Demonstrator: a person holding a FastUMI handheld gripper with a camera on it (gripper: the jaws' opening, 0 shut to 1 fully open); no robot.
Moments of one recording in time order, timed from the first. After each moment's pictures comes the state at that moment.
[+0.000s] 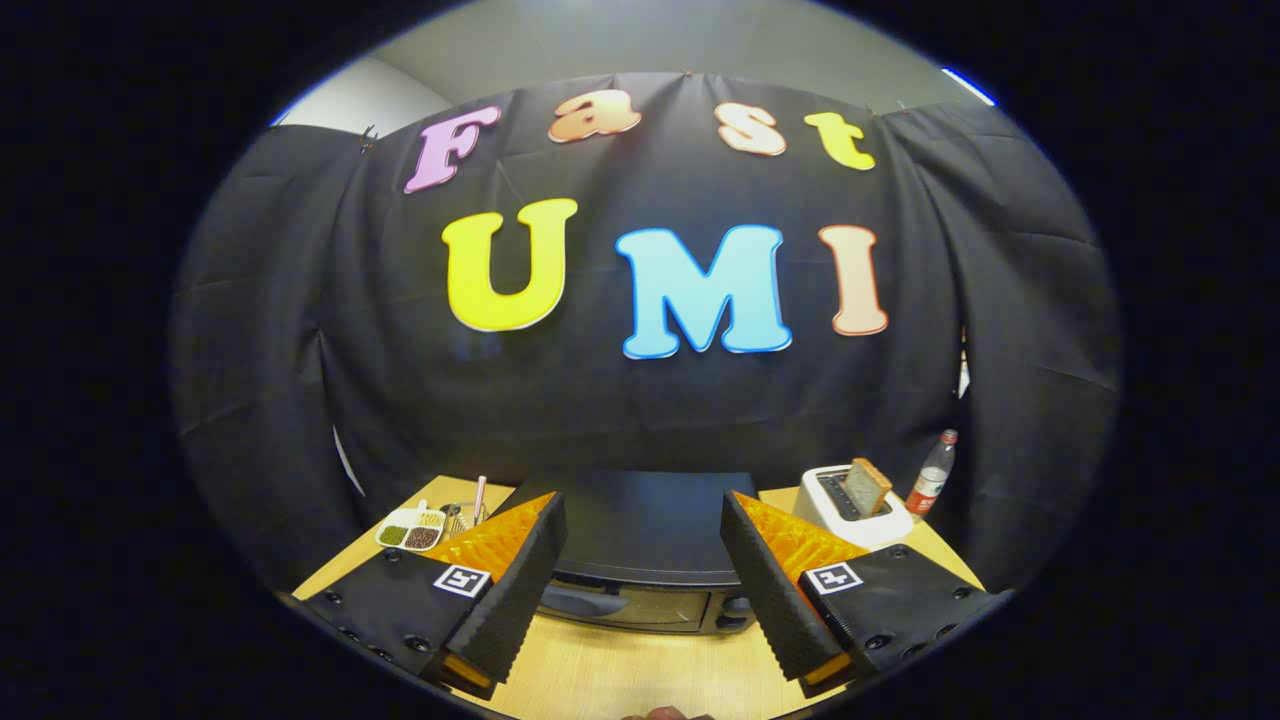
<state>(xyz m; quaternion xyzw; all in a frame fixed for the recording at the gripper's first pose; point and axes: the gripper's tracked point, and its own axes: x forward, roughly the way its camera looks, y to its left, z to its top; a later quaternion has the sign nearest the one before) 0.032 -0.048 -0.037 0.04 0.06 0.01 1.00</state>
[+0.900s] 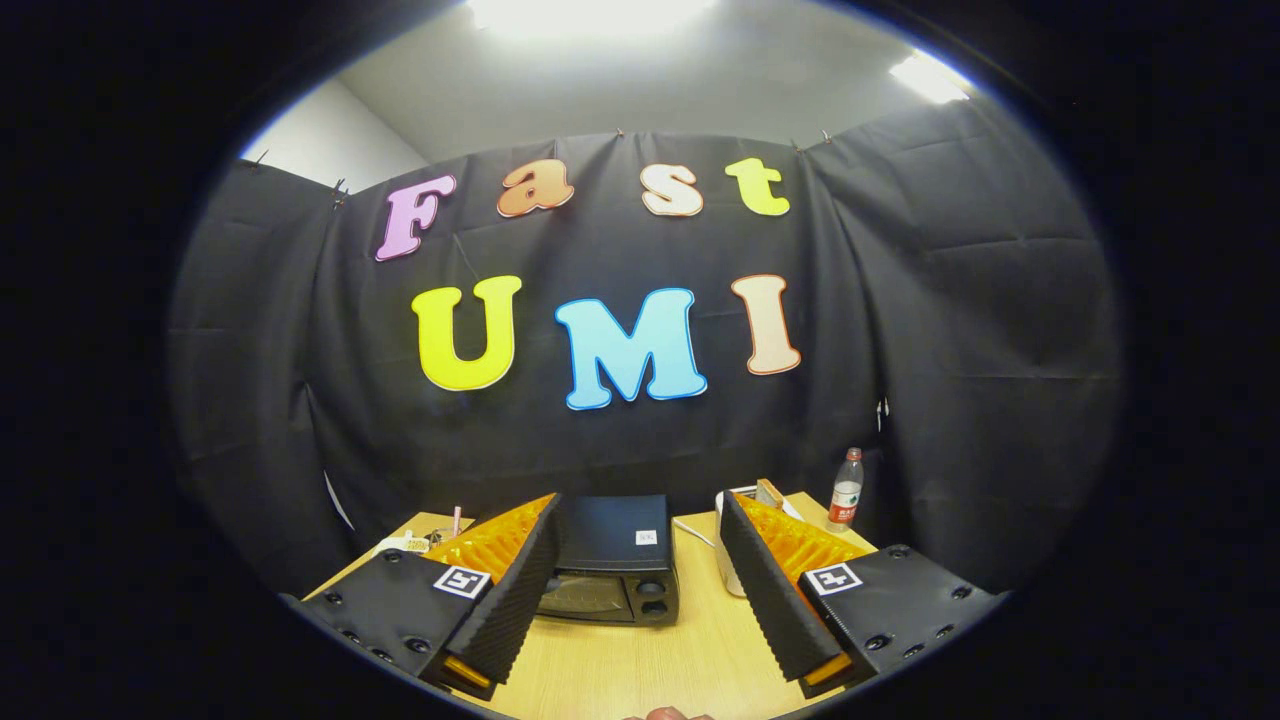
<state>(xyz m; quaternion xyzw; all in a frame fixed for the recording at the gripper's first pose) -0.068 -0.124 -0.021 0.07 0.01 -0.03 1.00</state>
